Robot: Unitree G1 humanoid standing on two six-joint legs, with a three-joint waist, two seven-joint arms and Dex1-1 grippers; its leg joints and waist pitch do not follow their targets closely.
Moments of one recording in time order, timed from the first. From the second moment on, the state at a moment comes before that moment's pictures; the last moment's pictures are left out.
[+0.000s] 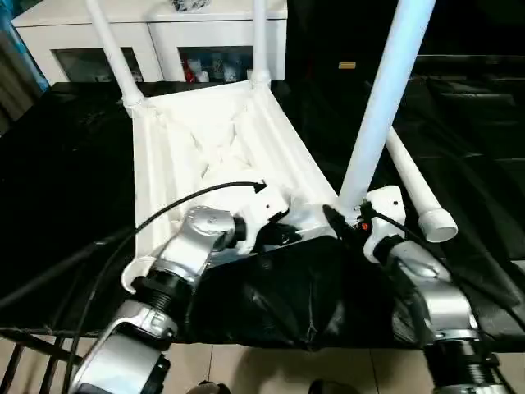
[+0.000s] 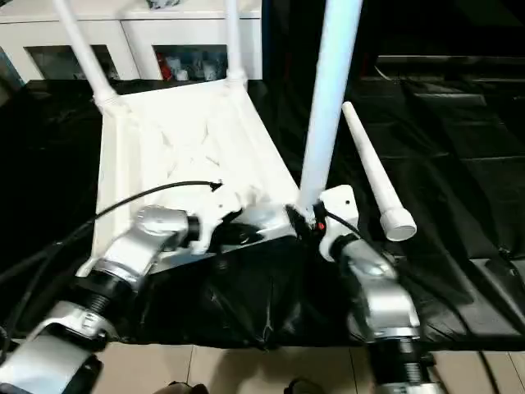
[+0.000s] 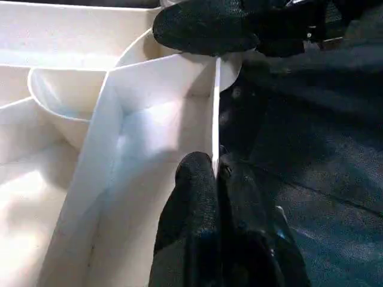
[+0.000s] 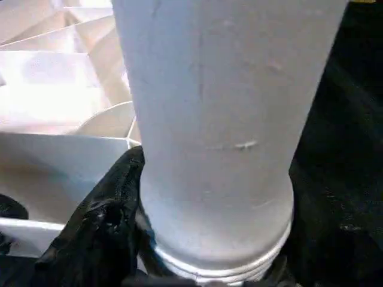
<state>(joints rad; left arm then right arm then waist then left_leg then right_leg) -0.64 0.13 -0.27 0.56 0.09 0.26 -0.95 -0.28 -0.16 -0.02 0.23 0.08 0.22 0.39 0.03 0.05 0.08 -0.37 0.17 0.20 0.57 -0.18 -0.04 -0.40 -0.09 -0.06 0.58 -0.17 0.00</state>
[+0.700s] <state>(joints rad) -0.60 0.25 -0.29 0.52 0.04 0.17 -1.22 -0.23 -0.40 0.10 0.14 0.13 0.20 0.85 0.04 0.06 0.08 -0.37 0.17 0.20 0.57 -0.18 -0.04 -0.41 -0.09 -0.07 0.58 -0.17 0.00</state>
